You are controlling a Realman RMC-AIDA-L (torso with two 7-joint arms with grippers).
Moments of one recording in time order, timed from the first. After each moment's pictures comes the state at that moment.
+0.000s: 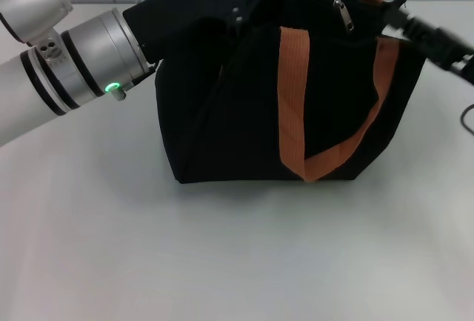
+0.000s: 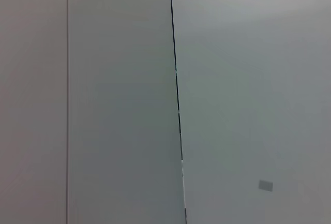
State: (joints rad) left arm -0.56 -2.08 1.45 0.61 0.88 1.26 -0.92; right arm 0.53 2.08 -0.31 -0.38 -1.74 -1.70 1.44
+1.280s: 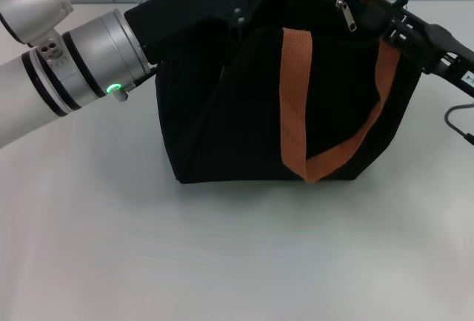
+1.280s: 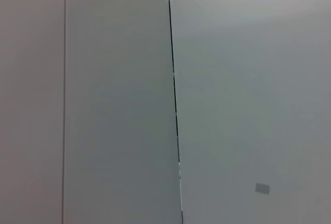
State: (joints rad) left arm -0.56 -2.08 1.46 0.61 0.87 1.27 -0.92; right arm 0.54 2.08 -0.39 -0.34 -1.69 -1.67 1.34
